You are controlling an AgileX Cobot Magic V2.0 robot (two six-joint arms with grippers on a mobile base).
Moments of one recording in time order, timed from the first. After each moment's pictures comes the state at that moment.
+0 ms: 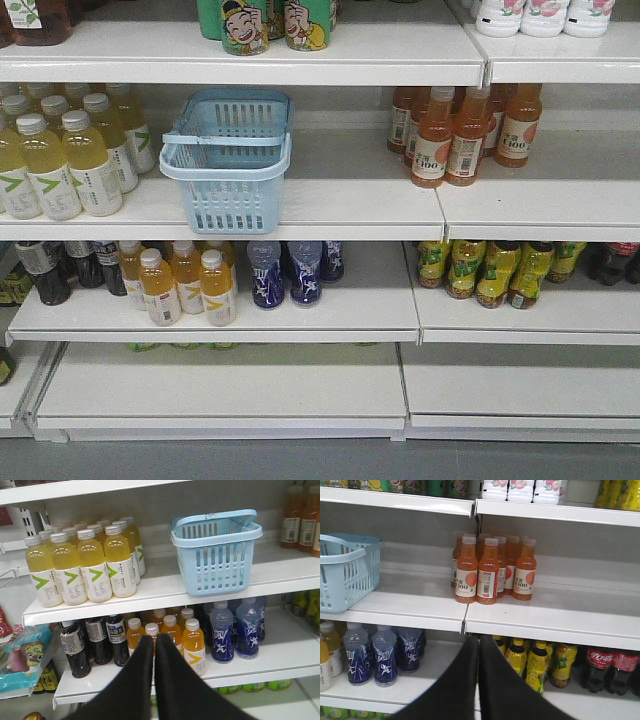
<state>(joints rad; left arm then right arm) 0.00 -0.01 0.03 0.02 0.17 0.01 0.03 -0.01 0.03 -0.08 0.09 -0.01</state>
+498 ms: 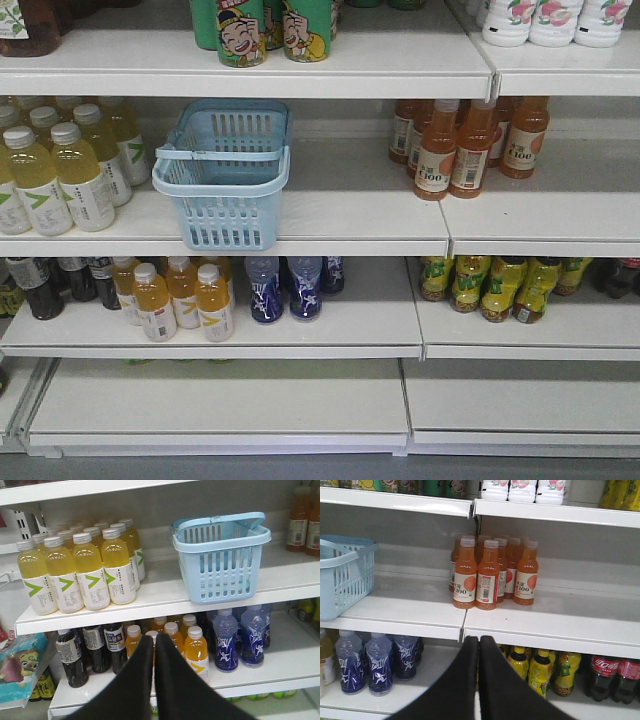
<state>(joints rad) 0.00 -0.01 0.03 0.02 0.17 0.01 0.03 -0.01 0.03 -0.08 0.09 -0.01</state>
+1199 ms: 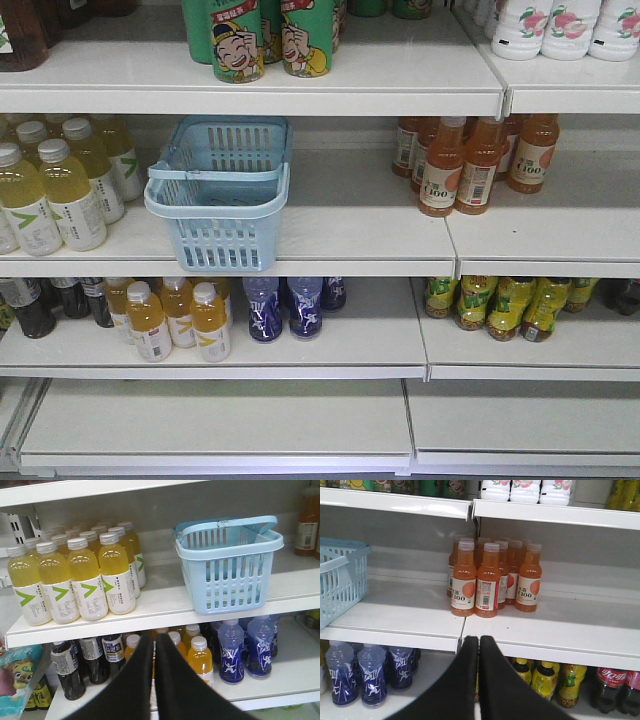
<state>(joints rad) 0.00 -0.01 0.03 0.02 0.17 0.01 0.03 -0.01 0.03 -0.08 0.09 -0.01</state>
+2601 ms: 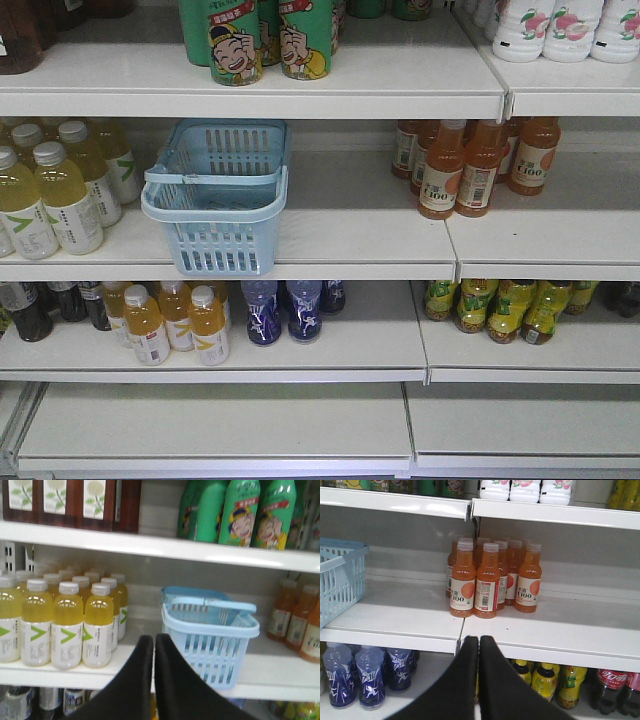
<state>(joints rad) 0.00 0.01 -0.06 -0.06 0.05 -0.13 0.03 -0.01 0.03 -0.08 0.09 -0.01</state>
